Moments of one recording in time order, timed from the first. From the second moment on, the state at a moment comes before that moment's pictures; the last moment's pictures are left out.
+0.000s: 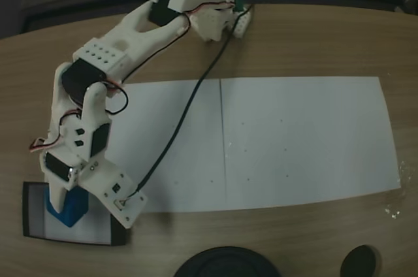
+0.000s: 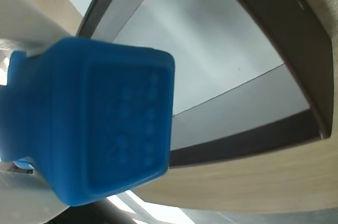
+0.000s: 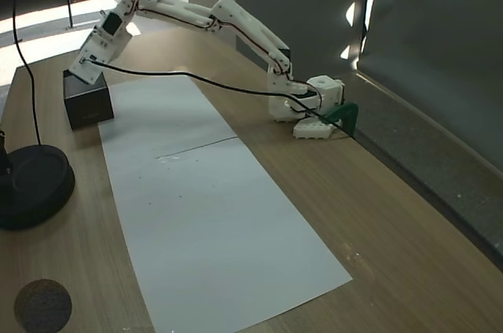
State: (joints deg) arm 34.6 42.6 20.6 65.7 -7.1
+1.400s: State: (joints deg) arm -7.6 149.9 67.8 97.8 -2.7
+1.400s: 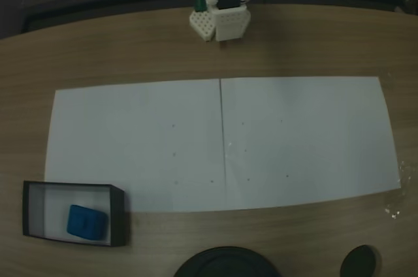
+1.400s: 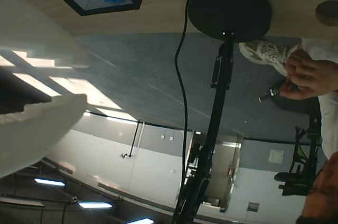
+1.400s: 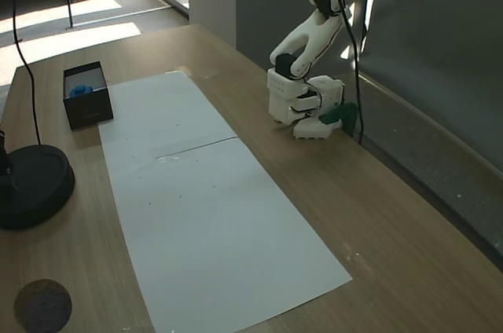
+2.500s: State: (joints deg) arm 2.9 197.8 173.7 58.3 -3.8
